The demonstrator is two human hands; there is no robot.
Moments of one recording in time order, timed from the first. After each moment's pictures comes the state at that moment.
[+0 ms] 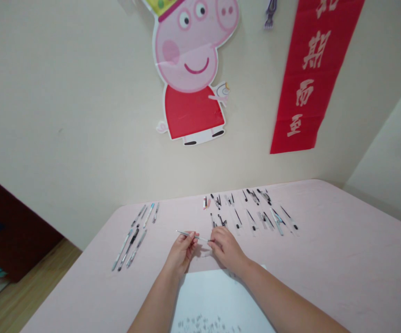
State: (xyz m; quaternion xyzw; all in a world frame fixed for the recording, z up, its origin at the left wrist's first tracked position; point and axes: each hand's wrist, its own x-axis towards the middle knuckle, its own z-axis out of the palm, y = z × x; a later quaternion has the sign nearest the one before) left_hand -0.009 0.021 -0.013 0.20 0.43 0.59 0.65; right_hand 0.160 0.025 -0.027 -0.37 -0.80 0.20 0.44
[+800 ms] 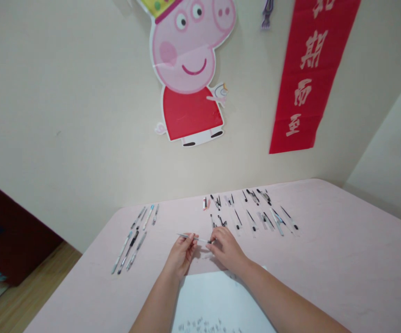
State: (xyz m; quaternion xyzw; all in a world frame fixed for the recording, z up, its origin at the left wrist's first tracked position) left_hand -0.009 0.022 -0.013 0.18 0.44 0.59 0.65; right_hand 0.161 0.028 -0.032 -0.38 -0.77 0.21 0.46
